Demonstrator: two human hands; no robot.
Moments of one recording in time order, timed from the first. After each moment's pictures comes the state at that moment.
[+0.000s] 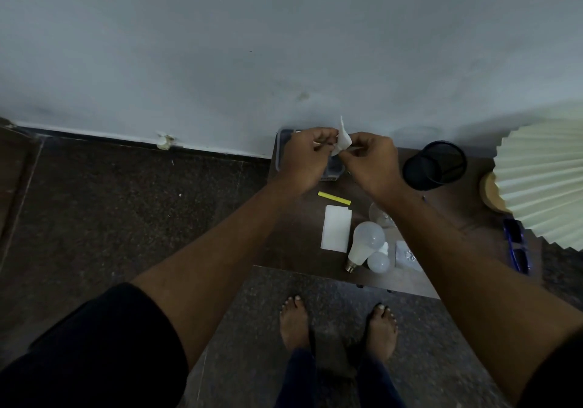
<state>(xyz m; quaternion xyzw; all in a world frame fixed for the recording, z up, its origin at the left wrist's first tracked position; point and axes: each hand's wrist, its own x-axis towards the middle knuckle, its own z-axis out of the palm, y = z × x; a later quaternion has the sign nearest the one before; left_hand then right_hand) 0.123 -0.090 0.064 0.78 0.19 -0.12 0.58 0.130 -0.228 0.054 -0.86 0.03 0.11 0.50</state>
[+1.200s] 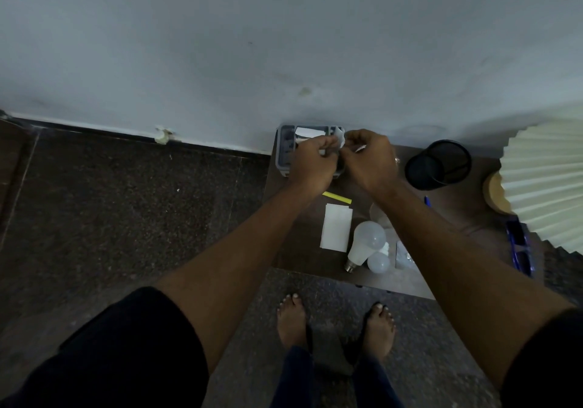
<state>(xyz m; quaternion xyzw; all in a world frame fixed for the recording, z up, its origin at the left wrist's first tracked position) 0.116 -0.104 0.037 0.78 0.23 -0.11 0.57 0.137 -0.218 0.039 -0.89 0.05 0.10 0.45</state>
